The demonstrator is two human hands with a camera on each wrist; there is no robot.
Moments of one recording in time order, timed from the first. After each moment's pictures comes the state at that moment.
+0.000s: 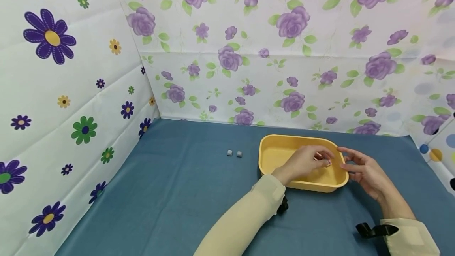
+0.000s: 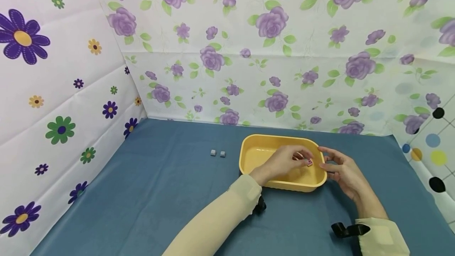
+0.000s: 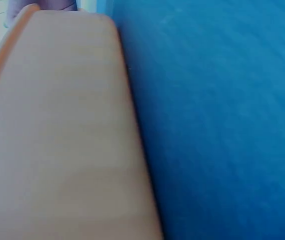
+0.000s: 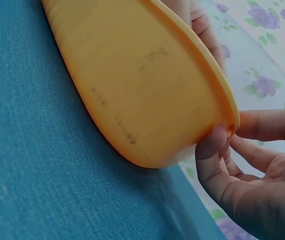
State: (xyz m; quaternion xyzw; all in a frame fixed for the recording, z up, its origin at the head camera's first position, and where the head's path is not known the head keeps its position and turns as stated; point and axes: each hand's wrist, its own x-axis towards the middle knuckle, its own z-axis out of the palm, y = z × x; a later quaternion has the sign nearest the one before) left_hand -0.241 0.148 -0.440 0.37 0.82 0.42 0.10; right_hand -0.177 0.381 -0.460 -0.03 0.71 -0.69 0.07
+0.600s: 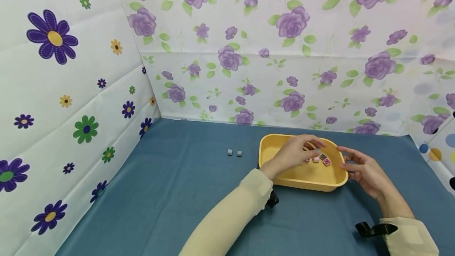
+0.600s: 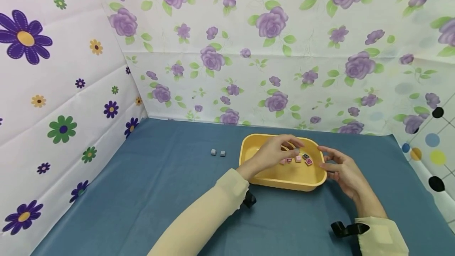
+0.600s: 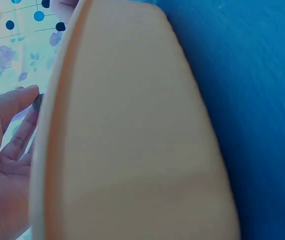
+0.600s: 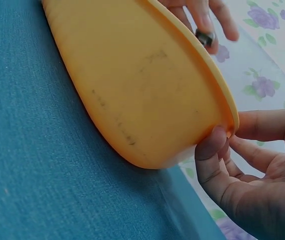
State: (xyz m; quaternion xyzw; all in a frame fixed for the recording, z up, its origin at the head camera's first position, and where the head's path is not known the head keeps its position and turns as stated) left_hand -0.244 0.112 -0.414 0.36 0.78 0.49 0.10; right_hand -0.177 0.380 -0.459 -0.01 0.72 -0.69 0.08
